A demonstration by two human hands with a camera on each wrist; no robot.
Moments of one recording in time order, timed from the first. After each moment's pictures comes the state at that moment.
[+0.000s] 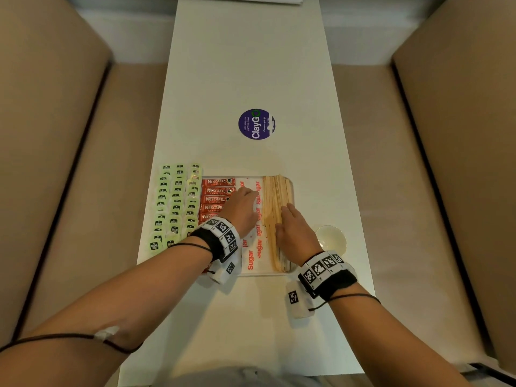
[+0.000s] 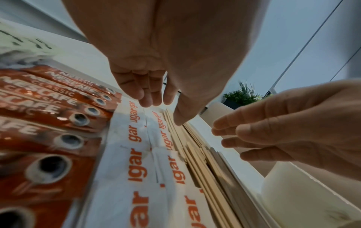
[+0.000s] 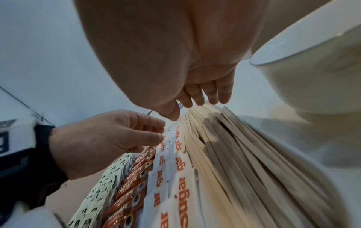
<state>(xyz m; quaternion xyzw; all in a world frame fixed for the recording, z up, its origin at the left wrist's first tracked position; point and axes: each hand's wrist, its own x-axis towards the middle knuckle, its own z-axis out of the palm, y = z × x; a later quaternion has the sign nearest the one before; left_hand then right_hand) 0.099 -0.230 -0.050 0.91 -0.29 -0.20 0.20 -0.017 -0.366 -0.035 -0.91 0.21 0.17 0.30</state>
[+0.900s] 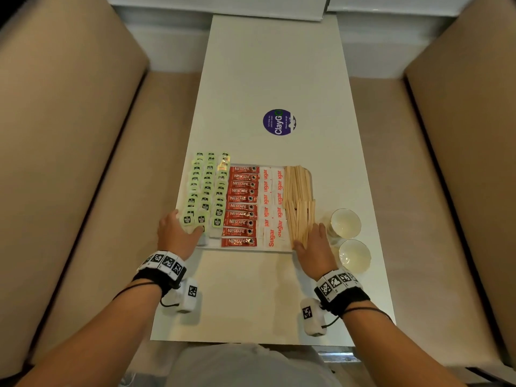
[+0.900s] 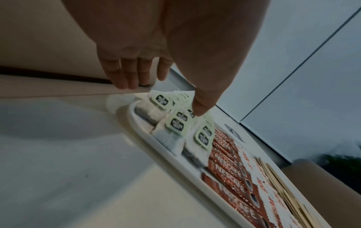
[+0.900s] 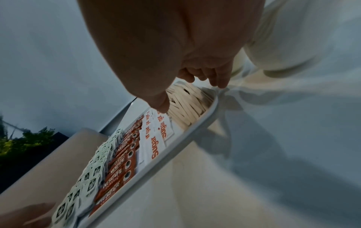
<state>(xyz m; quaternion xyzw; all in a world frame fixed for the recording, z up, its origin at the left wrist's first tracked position) 0.036 -0.021 -0.039 0.93 0.11 -0.17 0.31 -0.103 -0.329 -0.068 -0.87 0.30 0.12 0.37</state>
